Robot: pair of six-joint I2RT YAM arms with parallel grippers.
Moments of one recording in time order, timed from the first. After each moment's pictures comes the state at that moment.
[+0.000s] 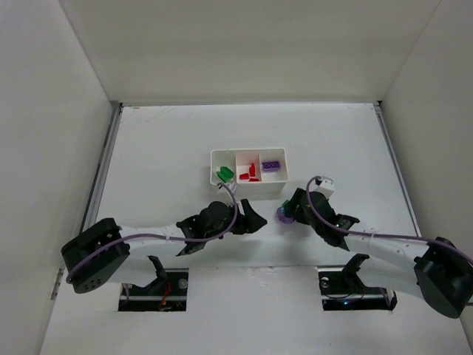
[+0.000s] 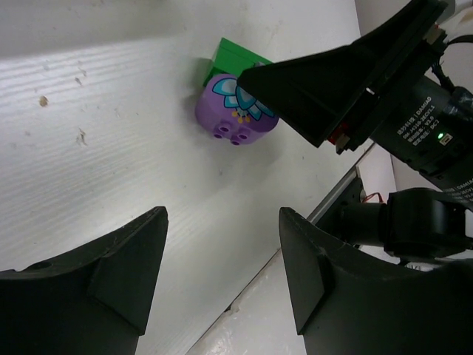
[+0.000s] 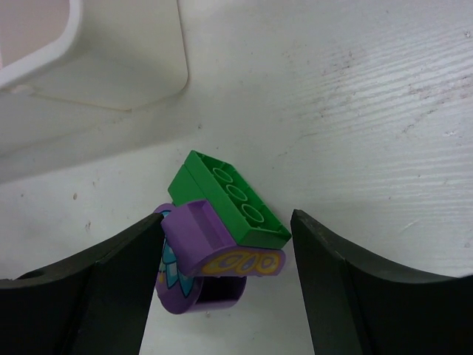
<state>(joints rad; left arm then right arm) -1.01 1.25 0.37 0.47 -0.05 -0.94 0.73 1.06 0.36 -0.01 0.42 0.86</state>
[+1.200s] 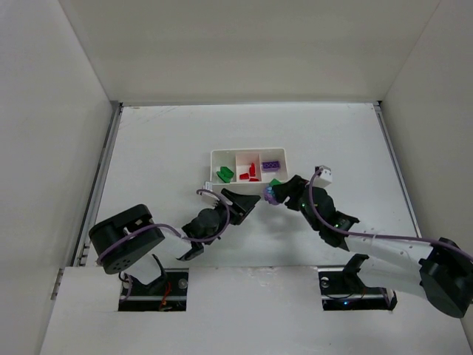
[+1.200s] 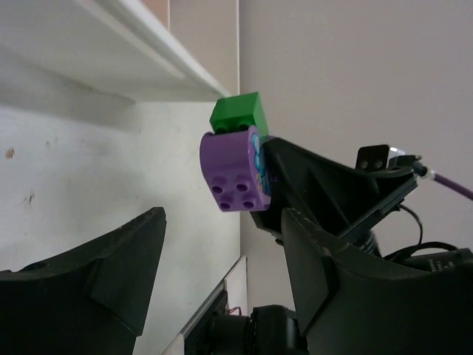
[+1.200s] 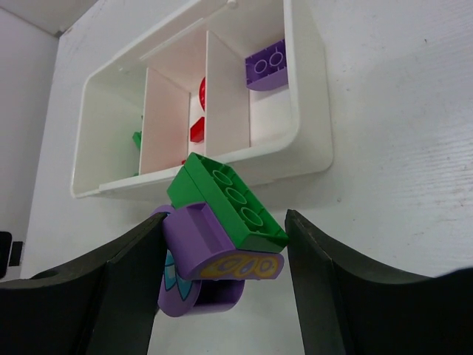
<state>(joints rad) -1.00 1.51 0.23 1.16 -0.31 -1.42 0.79 1.05 0.40 0.28 0.45 0.86</state>
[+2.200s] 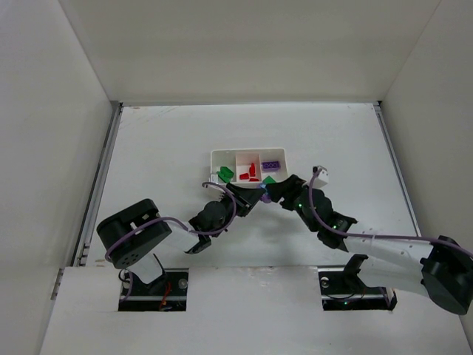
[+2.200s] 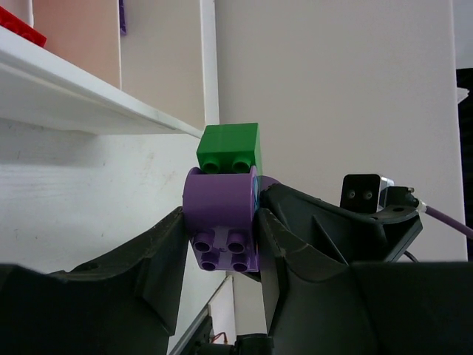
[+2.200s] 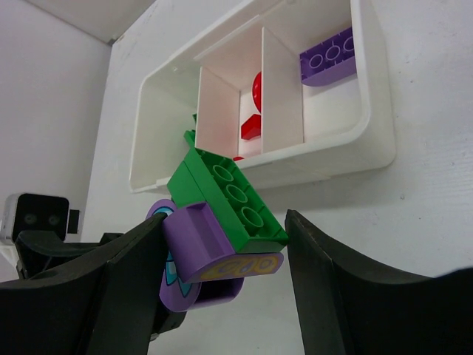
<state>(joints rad) -0.97 1.57 0.34 1.17 -0.31 -1.41 0.85 1.06 0.42 0.35 0.45 0.94</state>
